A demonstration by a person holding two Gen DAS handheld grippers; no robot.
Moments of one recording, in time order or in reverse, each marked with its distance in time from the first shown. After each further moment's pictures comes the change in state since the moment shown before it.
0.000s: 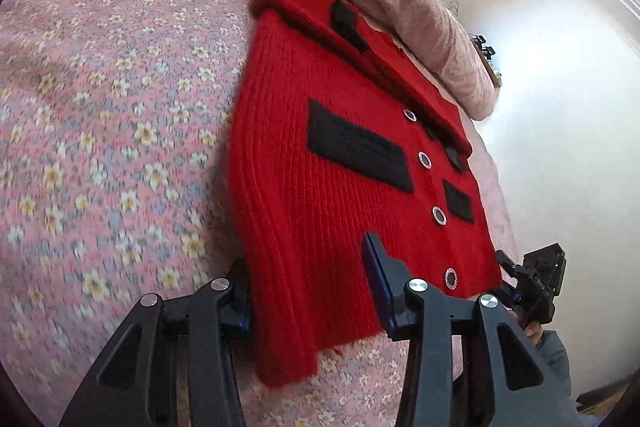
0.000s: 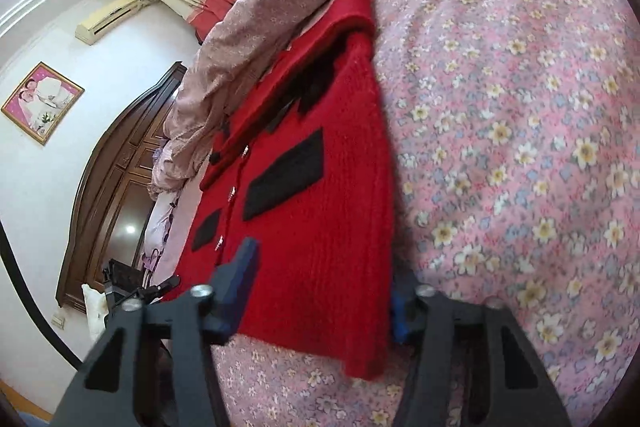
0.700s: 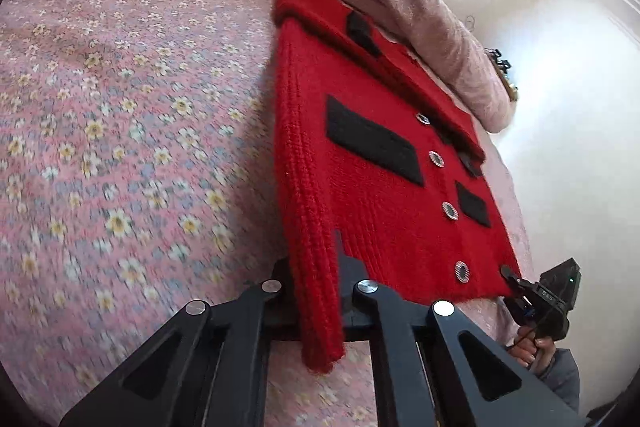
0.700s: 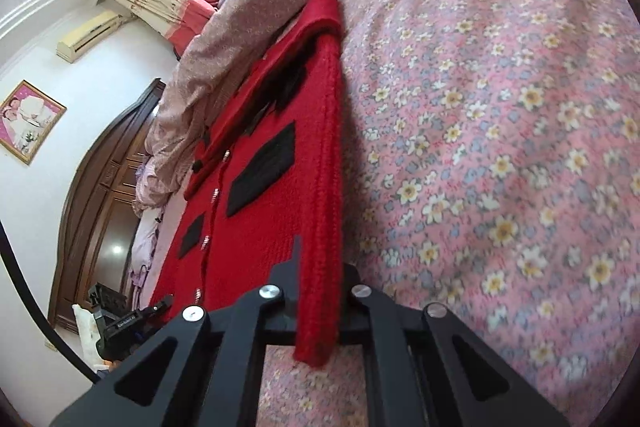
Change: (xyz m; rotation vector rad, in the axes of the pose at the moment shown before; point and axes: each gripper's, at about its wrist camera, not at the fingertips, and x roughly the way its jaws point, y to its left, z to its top) left arm 0.002 -0.011 -0.023 -0.018 -0.069 0.070; right arm -0.010 0.000 -0.013 0.050 -0.059 -0.061
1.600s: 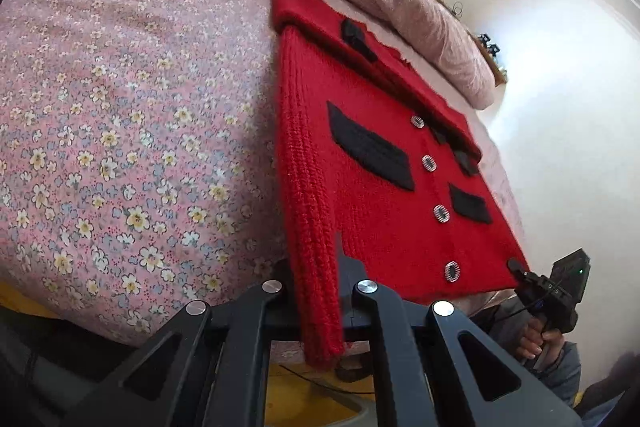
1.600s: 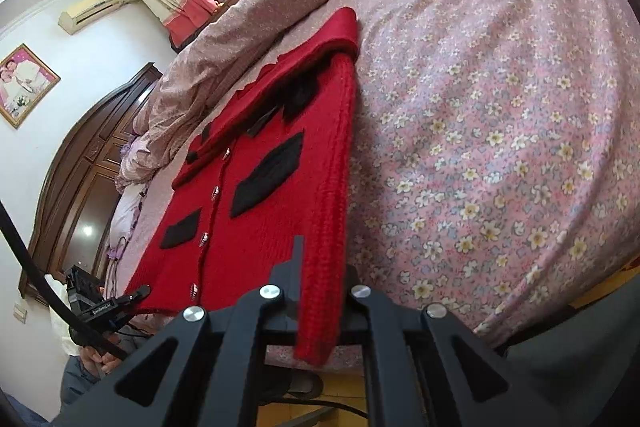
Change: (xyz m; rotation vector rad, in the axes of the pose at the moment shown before) left arm -0.053 0.005 -0.028 0.025 0.034 -0.018; right arm -0.072 0.037 -0.053 -0.092 -0.021 -0.119
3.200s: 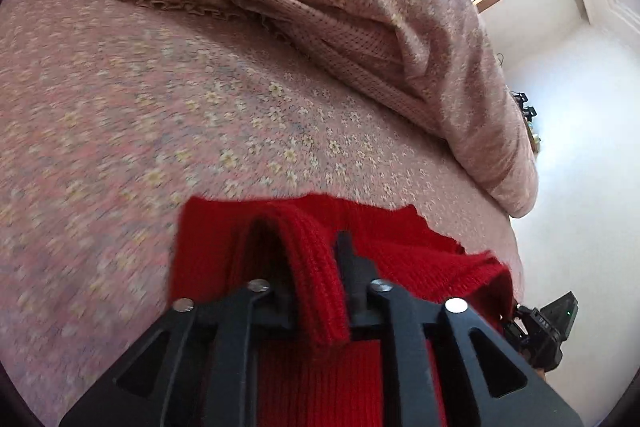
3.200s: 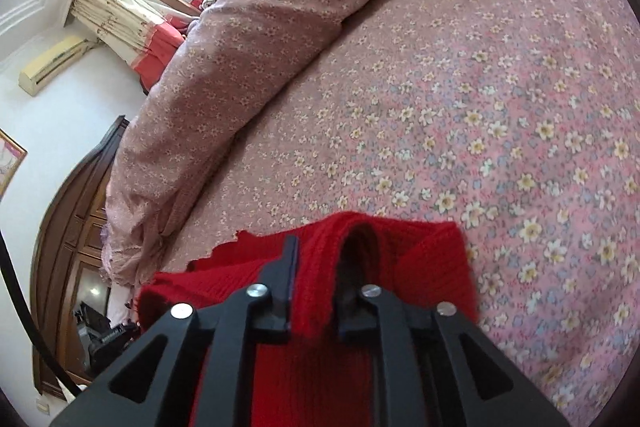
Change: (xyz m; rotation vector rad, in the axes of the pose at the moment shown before) left arm 0.168 0.006 0.282 -0.125 -0.072 0.051; right arm 0.228 -0.014 0.284 0.135 -0.051 0.001
